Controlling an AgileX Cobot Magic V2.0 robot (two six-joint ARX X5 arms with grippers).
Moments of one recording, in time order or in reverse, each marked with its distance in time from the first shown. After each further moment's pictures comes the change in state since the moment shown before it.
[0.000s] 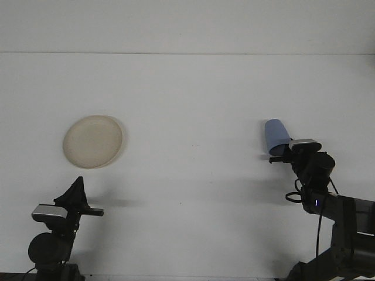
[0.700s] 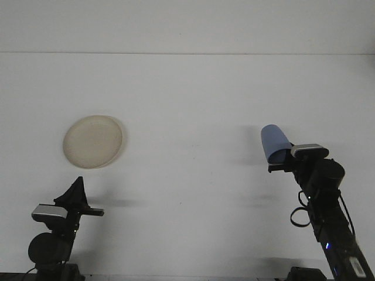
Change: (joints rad) left arm 0.000 0.000 0.000 0.000 0.000 0.000; right arm 0.132 -0.675 0.001 -0.709 0.109 0.064
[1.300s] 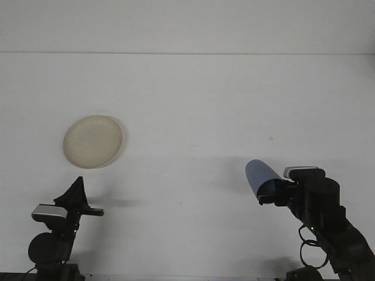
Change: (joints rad) left arm 0.000 0.000 0.000 0.000 0.000 0.000; right arm 0.339 -0.258 0.319 -0.917 0.163 0.254
